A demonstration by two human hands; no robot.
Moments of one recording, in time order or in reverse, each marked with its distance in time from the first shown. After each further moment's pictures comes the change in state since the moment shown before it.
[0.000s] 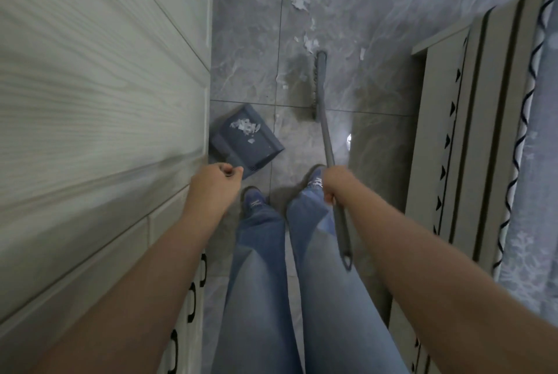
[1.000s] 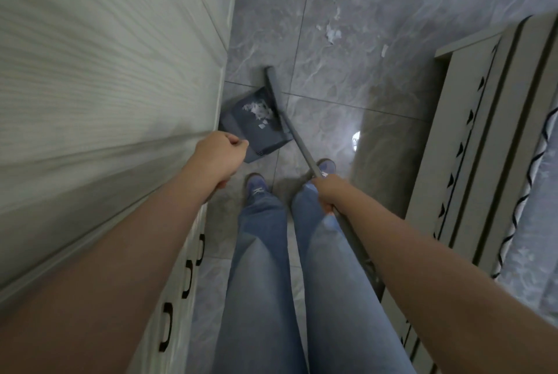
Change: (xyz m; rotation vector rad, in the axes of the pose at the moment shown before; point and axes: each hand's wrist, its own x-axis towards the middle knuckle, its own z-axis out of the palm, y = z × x) left_hand 0.015 0.010 -0.025 -0.023 -0.121 -0.089; right_hand 0.024 0.008 0.052 0.169 -0.072 -0.084
